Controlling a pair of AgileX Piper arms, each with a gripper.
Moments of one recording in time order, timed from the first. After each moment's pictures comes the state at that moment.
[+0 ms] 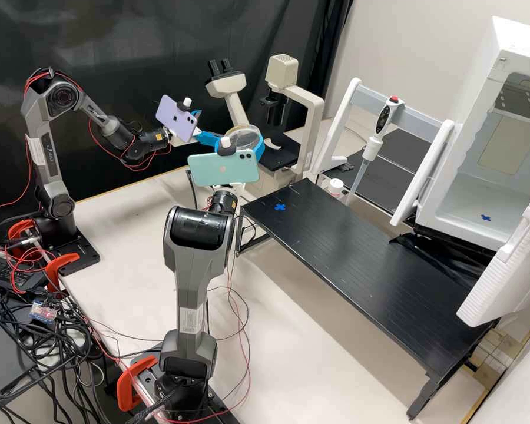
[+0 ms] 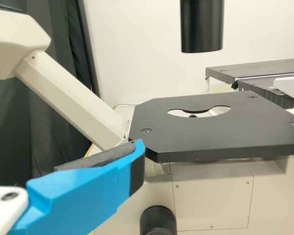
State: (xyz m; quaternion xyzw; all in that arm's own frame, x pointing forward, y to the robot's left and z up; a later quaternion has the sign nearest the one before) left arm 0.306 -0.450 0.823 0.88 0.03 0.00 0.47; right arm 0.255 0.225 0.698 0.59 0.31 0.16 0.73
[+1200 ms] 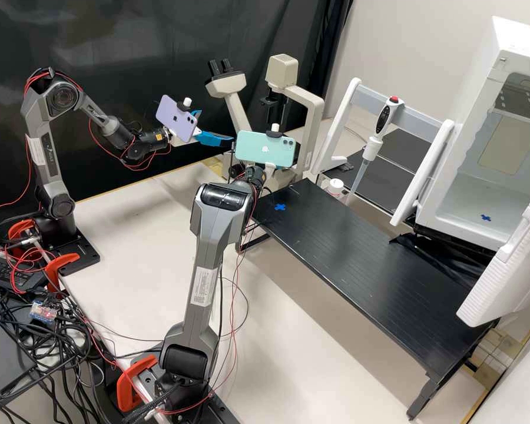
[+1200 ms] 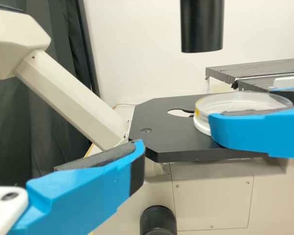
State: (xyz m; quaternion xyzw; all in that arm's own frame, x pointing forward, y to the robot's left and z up) left arm 0.306 -0.450 0.823 0.88 0.03 0.00 0.47; right arm 0.394 0.239 0.651 0.65 0.28 -0.04 0.71
